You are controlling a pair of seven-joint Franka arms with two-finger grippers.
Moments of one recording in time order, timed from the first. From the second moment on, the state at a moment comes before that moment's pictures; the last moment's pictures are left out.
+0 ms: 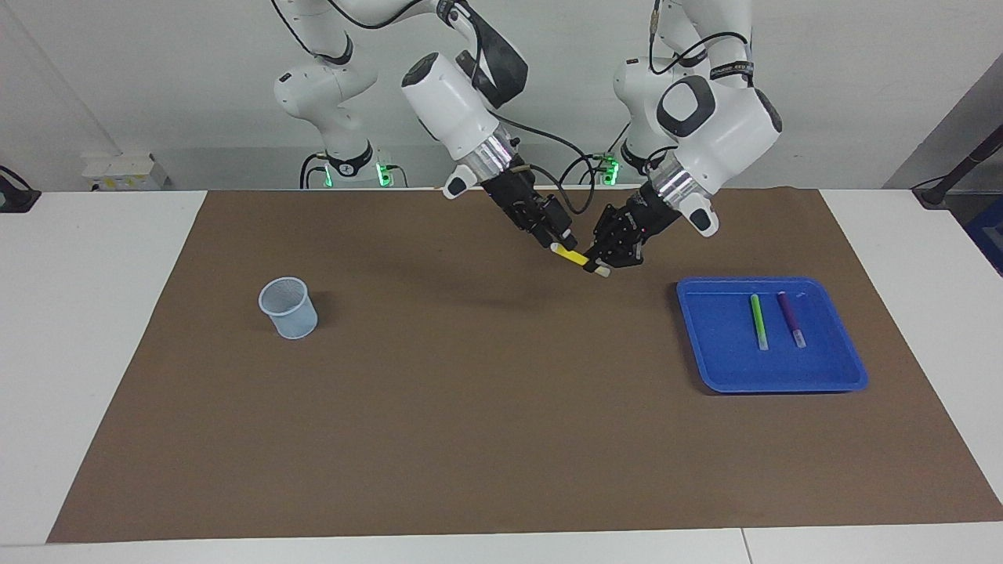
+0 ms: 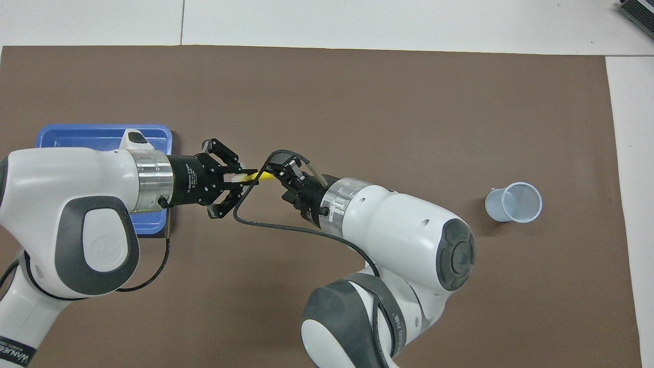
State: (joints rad) left arm -0.18 -0.08 -0.17 -2.11 -0.81 2.26 -1.44; right arm 0.73 0.10 -0.04 -1.95 0.65 2.71 1.06
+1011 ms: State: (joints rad) left arm -0.18 -0.08 -0.17 -2.11 -0.81 2.26 -1.44; right arm 0.72 0.10 -0.05 -1.94 0.65 2.71 1.07
